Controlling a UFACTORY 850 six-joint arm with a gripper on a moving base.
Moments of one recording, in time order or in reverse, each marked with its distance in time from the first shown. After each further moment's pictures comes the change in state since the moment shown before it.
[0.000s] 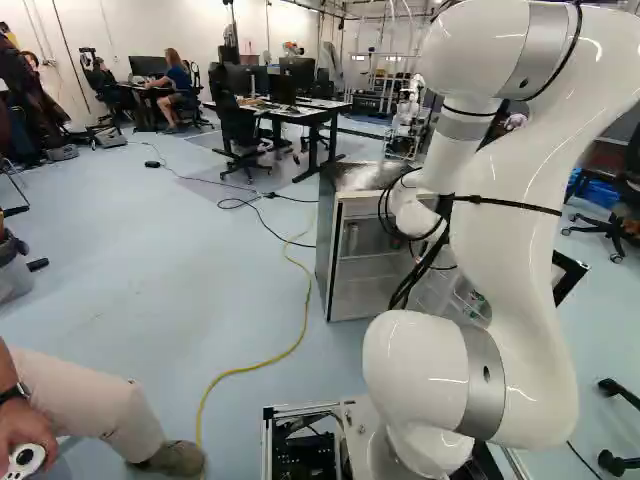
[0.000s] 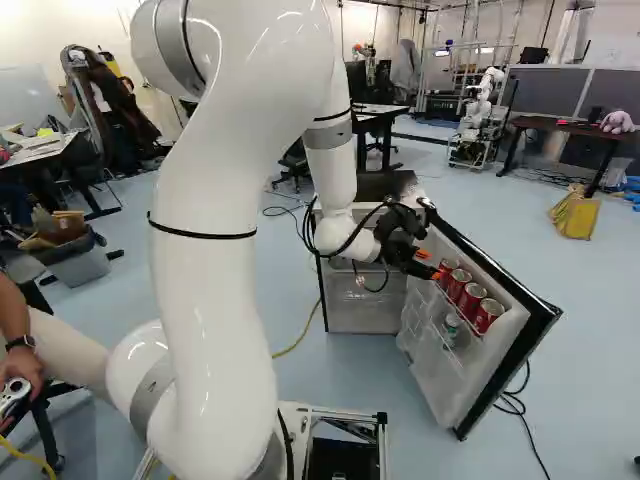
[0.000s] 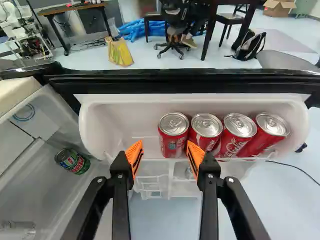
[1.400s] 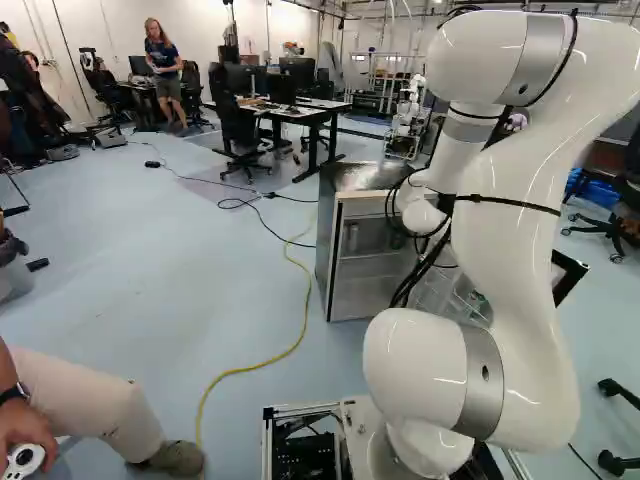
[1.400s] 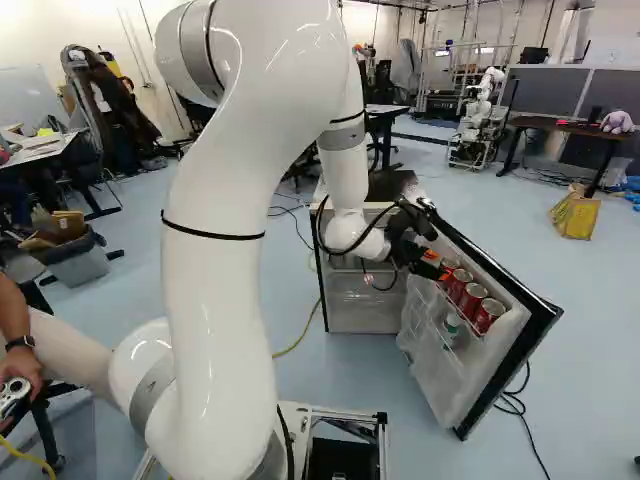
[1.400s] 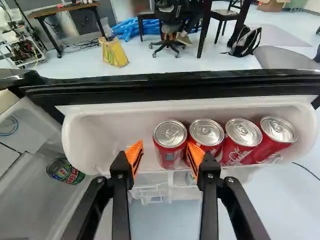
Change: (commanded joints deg) arm -2.7 -2.4 -3.5 -0.3 -1.1 0.0
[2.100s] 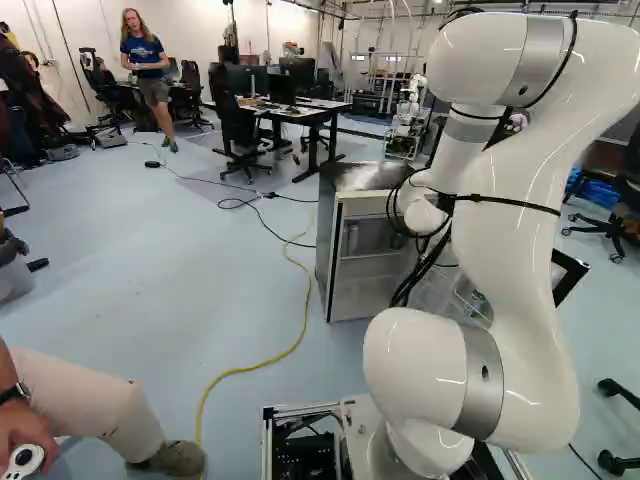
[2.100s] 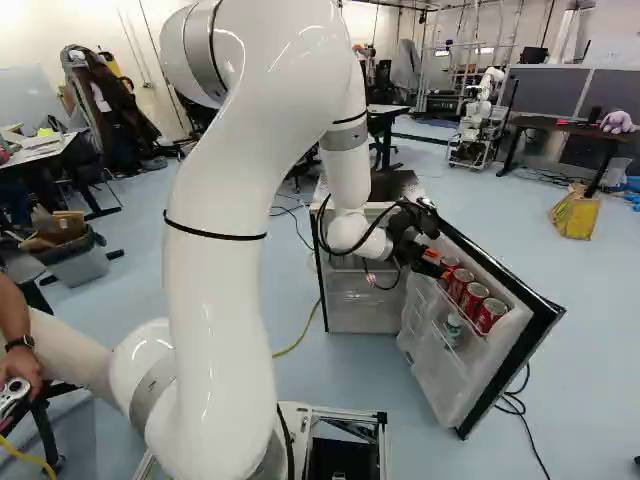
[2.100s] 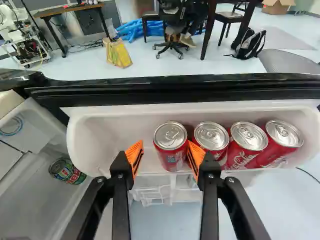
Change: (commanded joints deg) arm -0.1 -0.1 -0.1 -2.2 0.0 0.0
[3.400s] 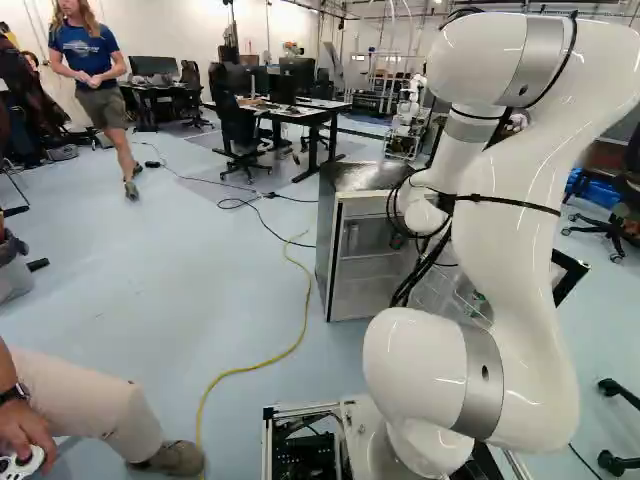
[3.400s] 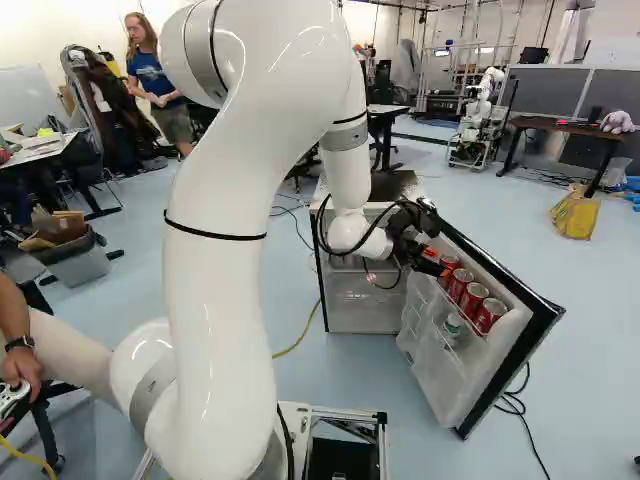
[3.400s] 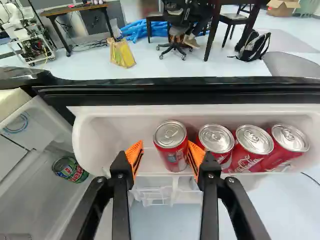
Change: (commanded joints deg) arm -0.2 -0.2 -0.2 -1.2 0.0 0.0
